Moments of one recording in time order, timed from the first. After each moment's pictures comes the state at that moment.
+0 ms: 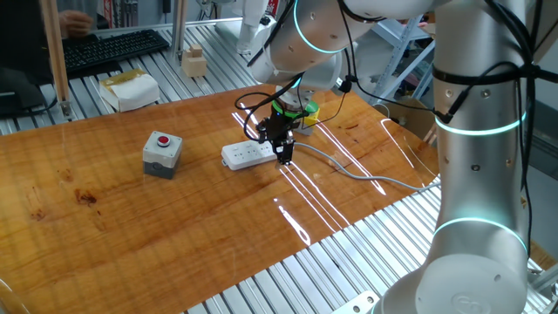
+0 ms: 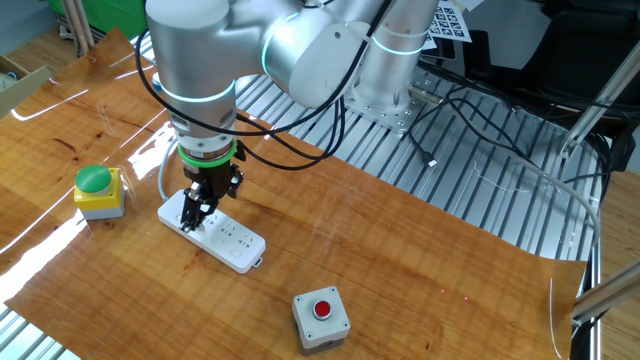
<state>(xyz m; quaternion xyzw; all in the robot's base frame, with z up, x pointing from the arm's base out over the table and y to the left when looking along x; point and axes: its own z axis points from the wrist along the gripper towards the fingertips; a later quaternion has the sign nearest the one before) 0.556 -0.112 0.006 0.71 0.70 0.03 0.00</state>
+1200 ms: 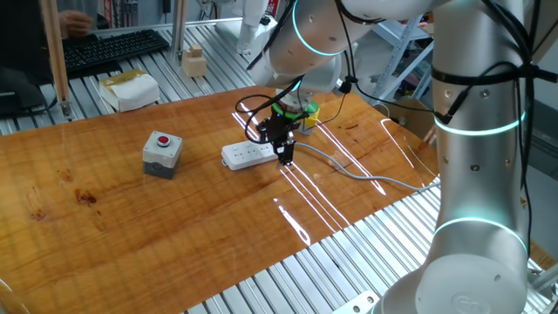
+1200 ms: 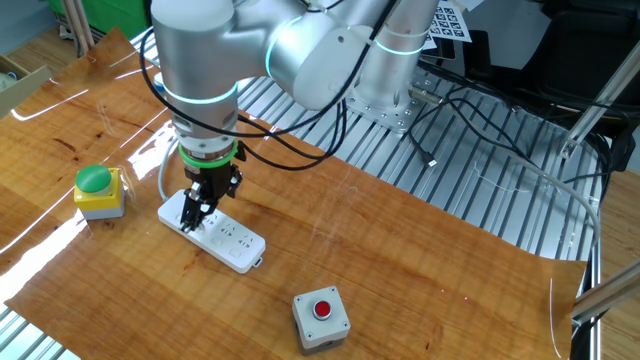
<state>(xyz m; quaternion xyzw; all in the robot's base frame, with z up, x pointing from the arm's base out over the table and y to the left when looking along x) 0.554 -0.118 0.021 0.71 0.71 0.02 -0.01</state>
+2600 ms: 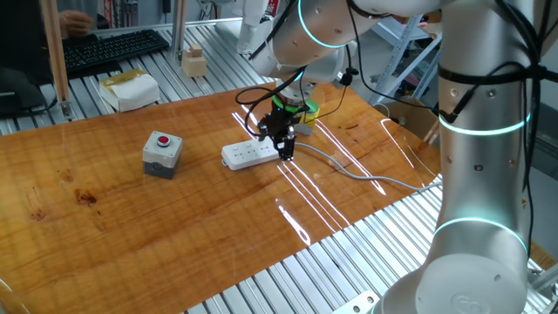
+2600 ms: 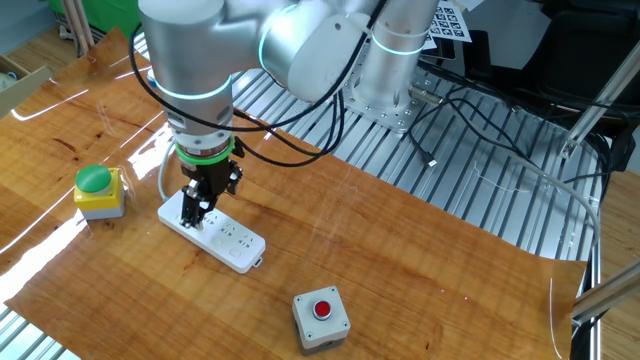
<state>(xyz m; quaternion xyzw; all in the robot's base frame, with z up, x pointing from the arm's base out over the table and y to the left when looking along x) 0.556 -0.113 0.013 0.71 0.70 0.02 0.00</state>
